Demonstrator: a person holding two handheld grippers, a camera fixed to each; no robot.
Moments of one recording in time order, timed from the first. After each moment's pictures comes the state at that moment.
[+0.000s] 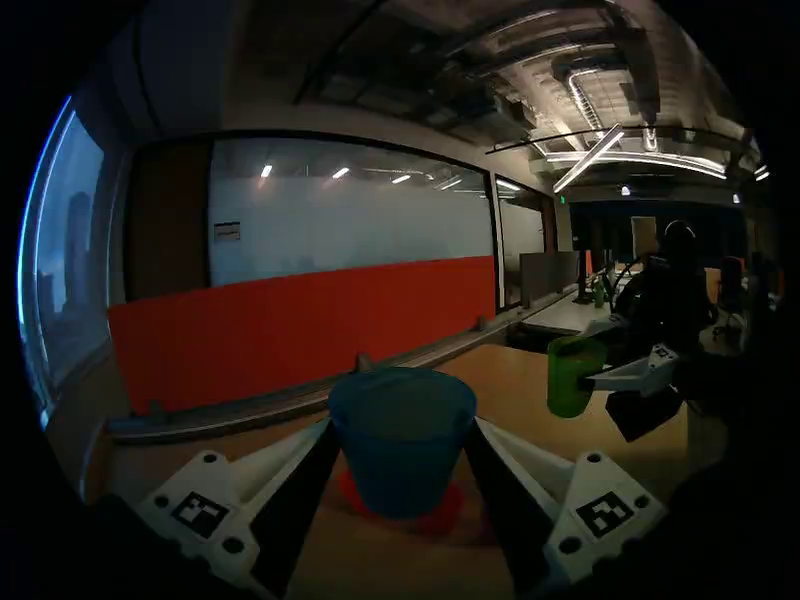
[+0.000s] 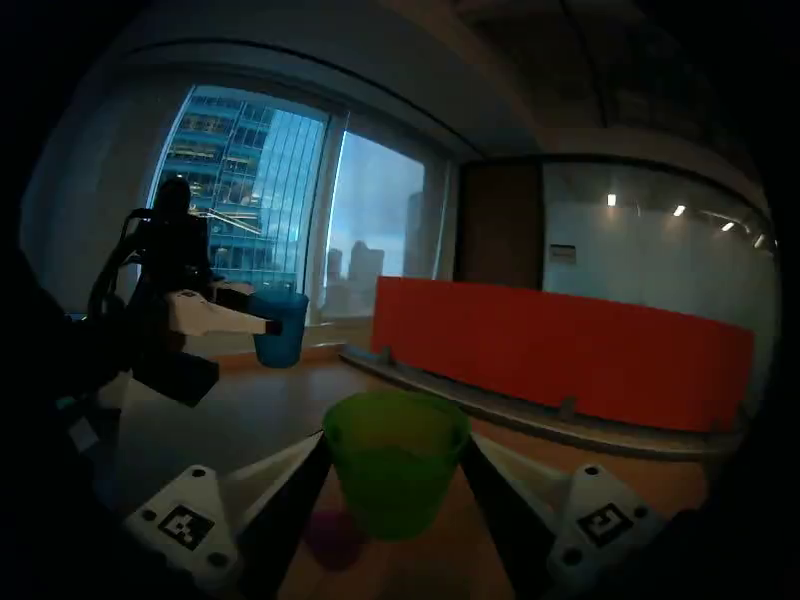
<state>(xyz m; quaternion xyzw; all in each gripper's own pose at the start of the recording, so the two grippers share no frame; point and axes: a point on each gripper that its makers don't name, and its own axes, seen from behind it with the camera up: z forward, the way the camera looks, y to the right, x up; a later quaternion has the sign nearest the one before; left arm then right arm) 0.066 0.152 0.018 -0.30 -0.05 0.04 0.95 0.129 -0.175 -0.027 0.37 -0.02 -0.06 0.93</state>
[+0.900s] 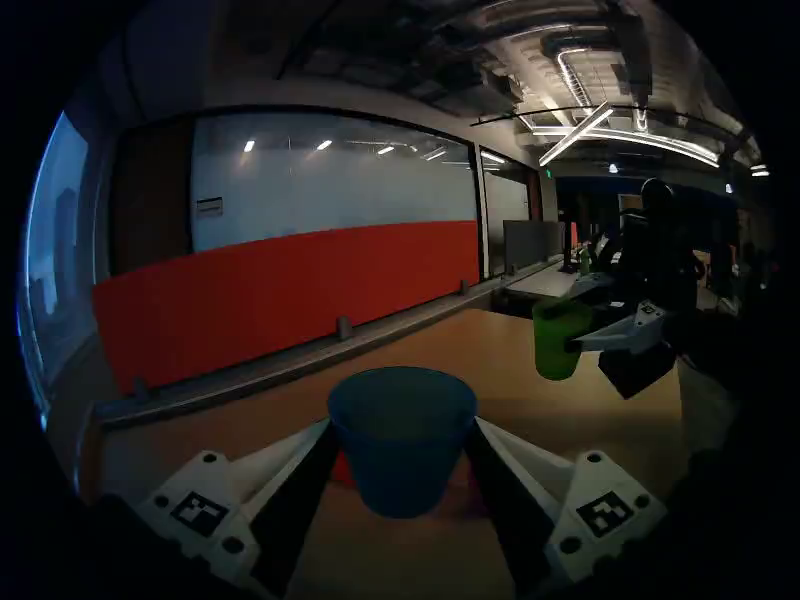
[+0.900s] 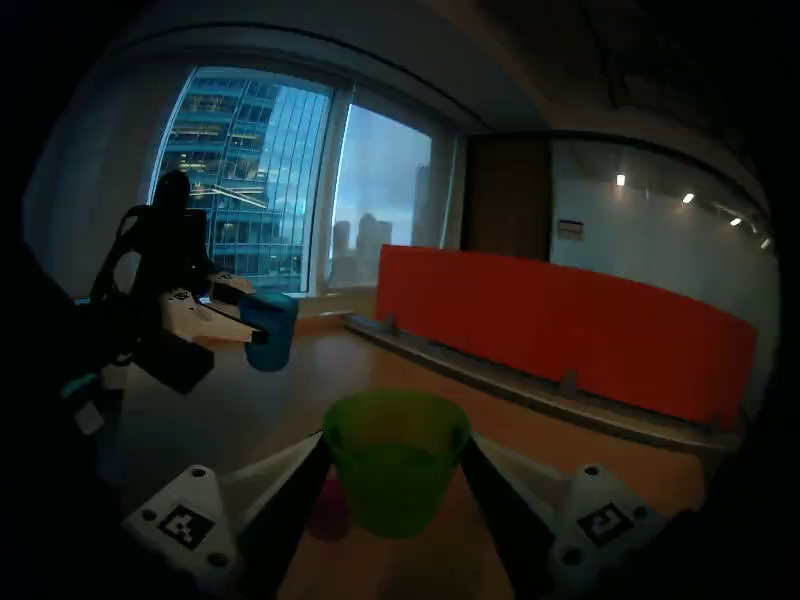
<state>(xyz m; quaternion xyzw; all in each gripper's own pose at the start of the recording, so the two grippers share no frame) 0.013 0.162 0.007 -0.33 -0.10 0.06 0.94 0.101 -0.154 -0.027 0.39 -0.08 -0.08 0.92</state>
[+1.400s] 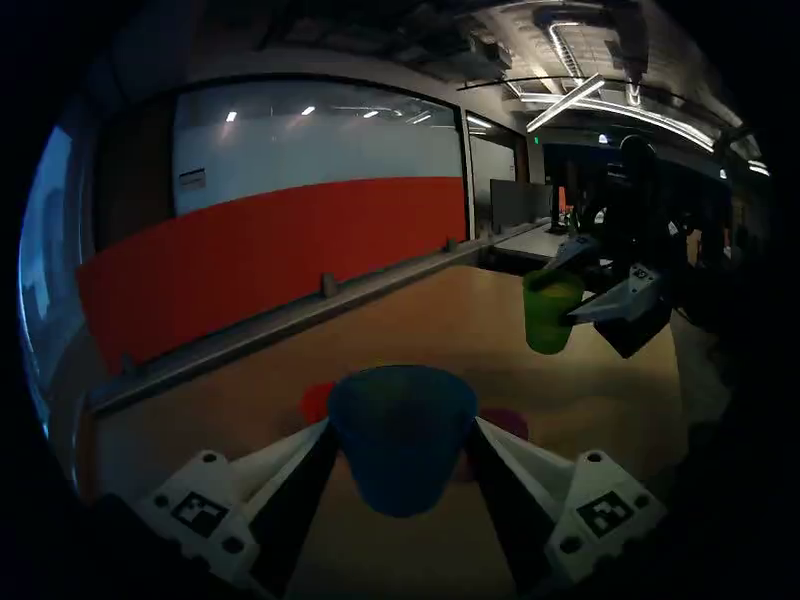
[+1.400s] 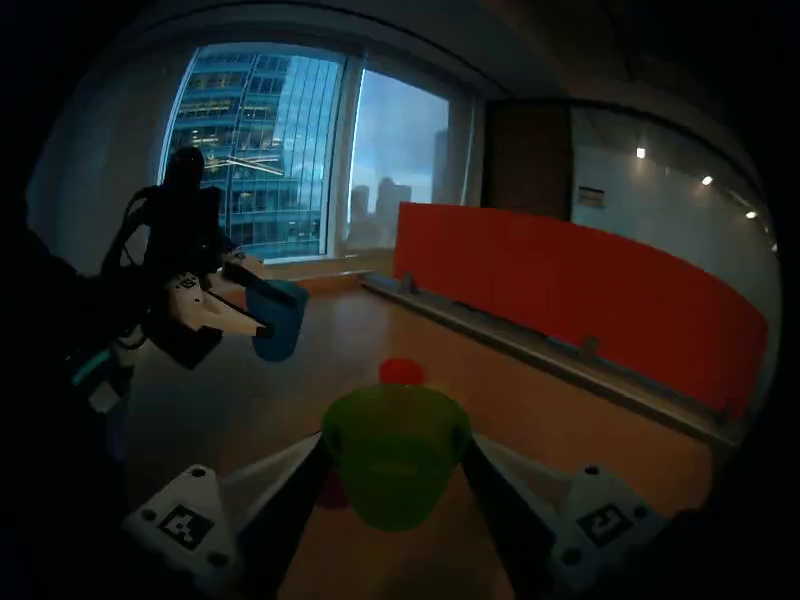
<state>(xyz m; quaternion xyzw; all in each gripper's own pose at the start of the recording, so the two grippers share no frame) -0.037 0.168 0.003 -0.35 -0.16 0.09 0.92 0.058 -0.150 -0.029 0.41 -0.14 -0.11 0.89</state>
